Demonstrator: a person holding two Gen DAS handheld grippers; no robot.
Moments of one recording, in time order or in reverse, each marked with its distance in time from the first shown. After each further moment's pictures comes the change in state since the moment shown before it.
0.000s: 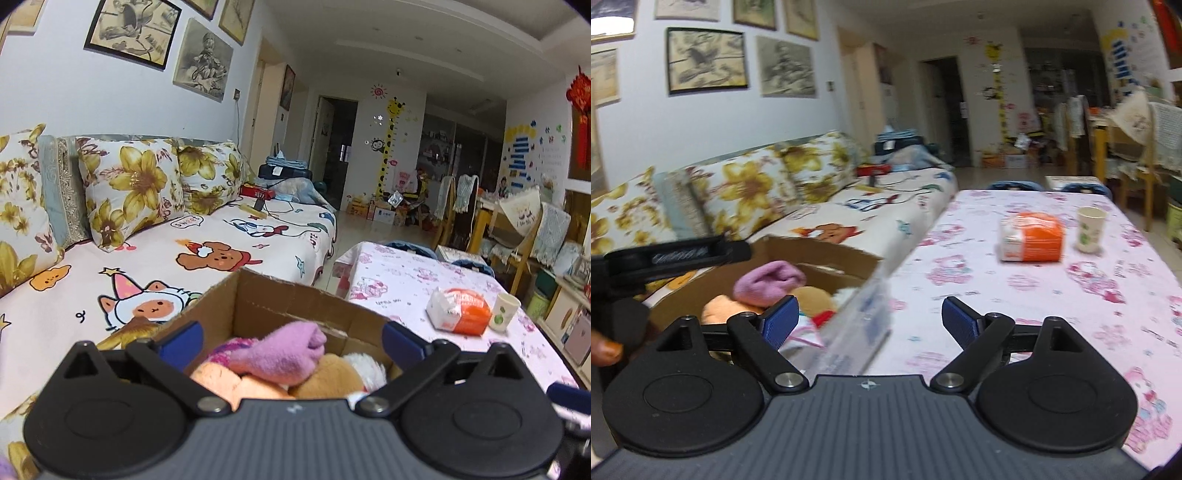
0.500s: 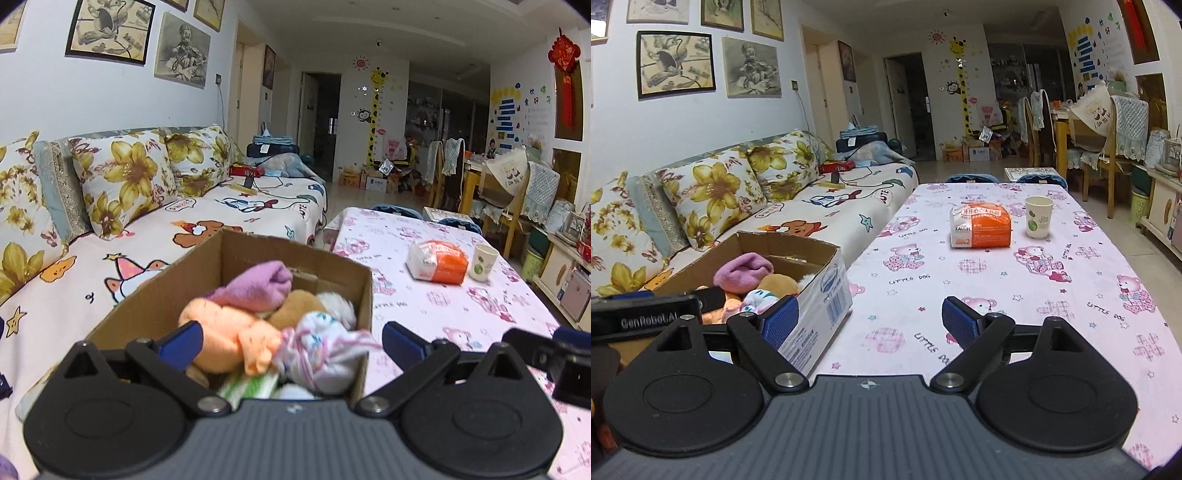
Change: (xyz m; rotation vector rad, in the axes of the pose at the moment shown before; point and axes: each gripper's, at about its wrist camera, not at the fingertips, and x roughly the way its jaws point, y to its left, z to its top) left arm -0.052 -0.024 -0.025 0.081 0.082 0.003; right arm -0.044 -0.004 -0.008 0.034 0.020 -0.100
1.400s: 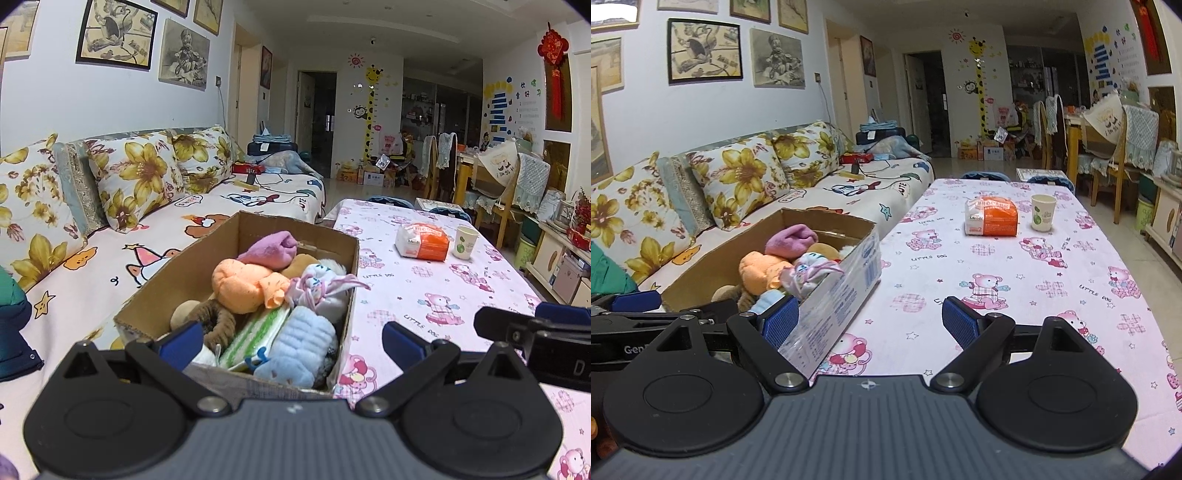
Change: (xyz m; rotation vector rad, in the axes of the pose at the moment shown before) left arm -0.086 0.004 -0.036 0.026 0.003 0.003; right arm -0.052 0.022 -0.016 -0.061 0.022 0.042
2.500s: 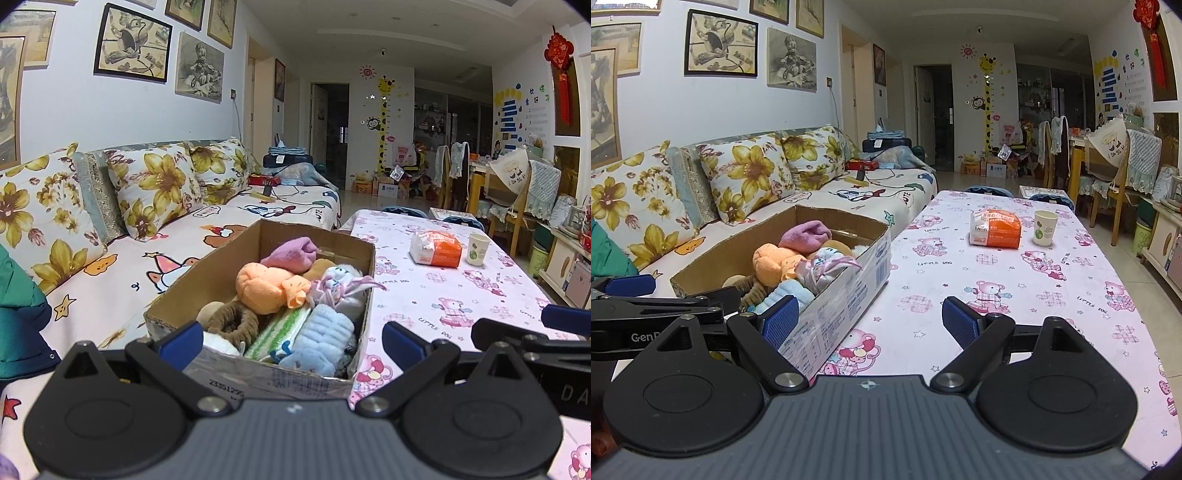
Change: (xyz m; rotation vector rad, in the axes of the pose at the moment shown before) left arm -0.015 0.008 -0.011 0.002 -0.044 0.056; right arm -0.012 0.007 -0.009 -0.068 -0.029 -0.004
